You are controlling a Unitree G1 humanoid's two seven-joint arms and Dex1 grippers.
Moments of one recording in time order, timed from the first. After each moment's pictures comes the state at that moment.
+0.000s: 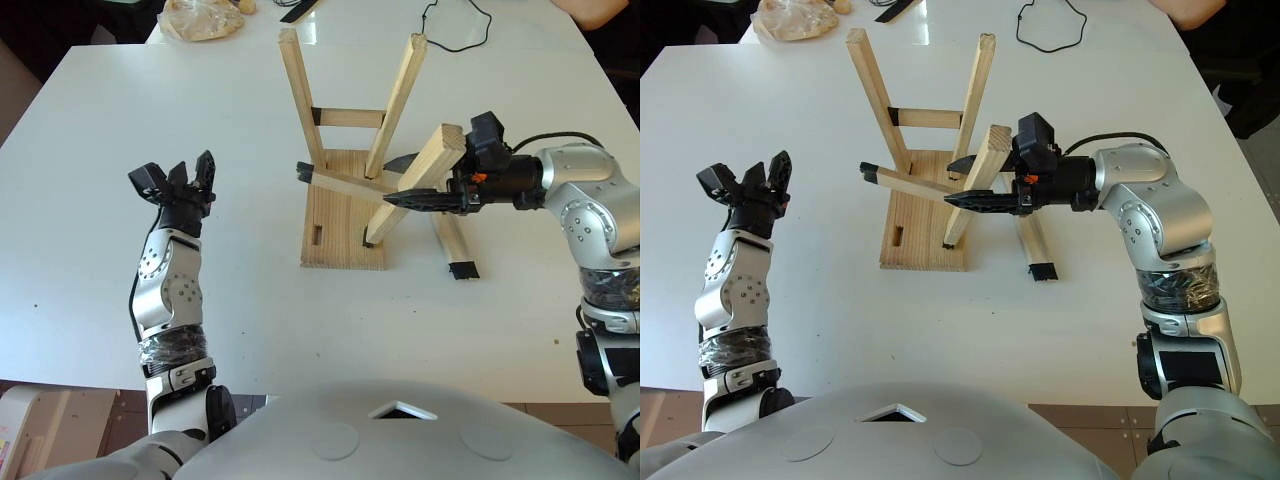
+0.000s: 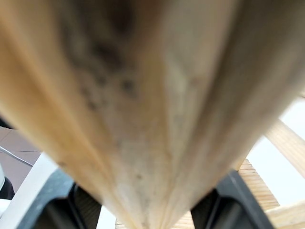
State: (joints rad) left arm -0.08 0.15 0.38 -0.01 -0.54 0.25 -0.18; right arm -0.41 -0.63 0.08 -0.21 0.61 0.55 1.22
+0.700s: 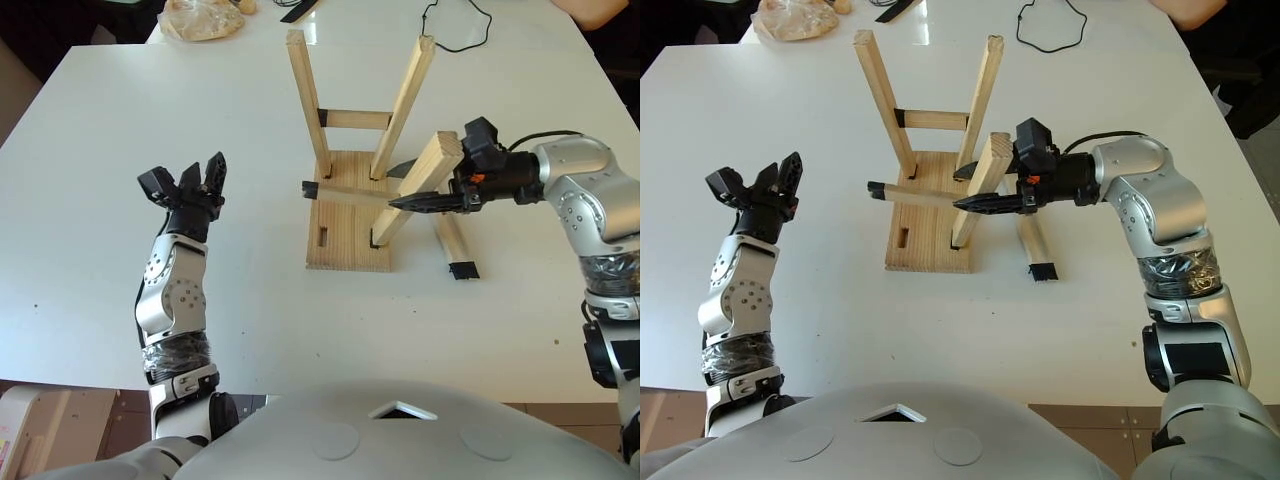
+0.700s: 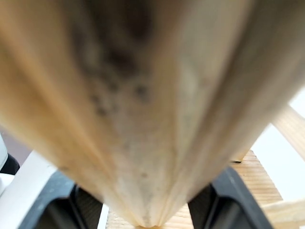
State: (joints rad) left arm -0.04 0.12 0.37 -0.07 -0.60 0.28 -0.24; right arm -0.48 -0.67 0.17 -0.08 0.54 0.43 1.32
